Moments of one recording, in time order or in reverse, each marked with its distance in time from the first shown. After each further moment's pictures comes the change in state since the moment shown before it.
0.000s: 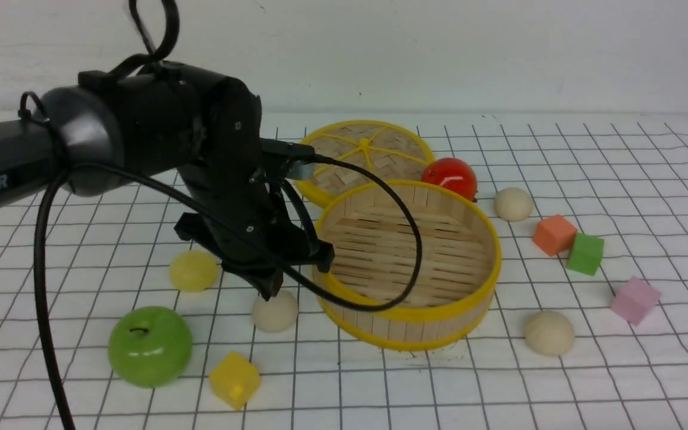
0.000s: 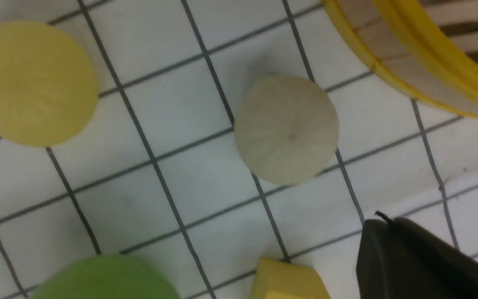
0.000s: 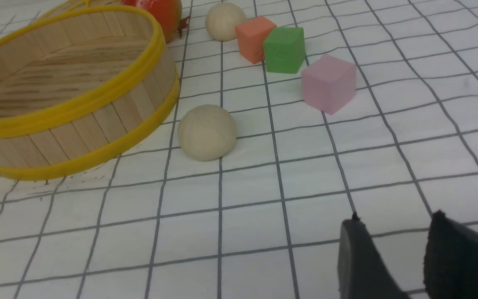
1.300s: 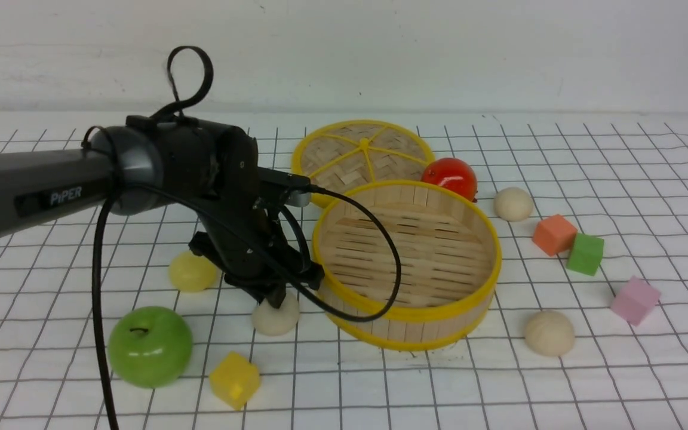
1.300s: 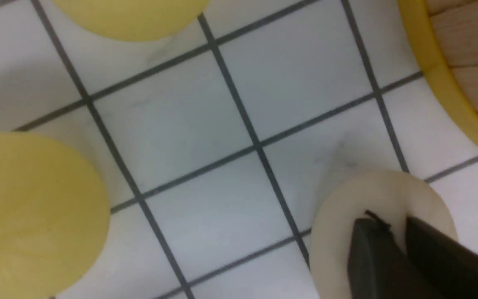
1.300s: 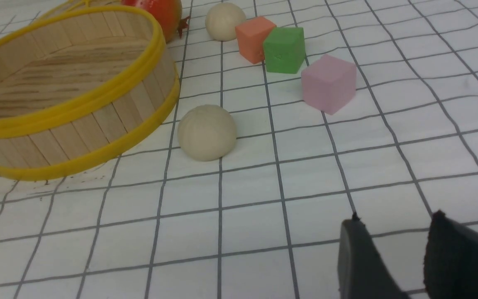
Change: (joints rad) right arm 0.000 0.000 0.000 0.000 0.000 0.000; left arm 0.051 0.162 -0.017 -0.052 -0.110 0.153
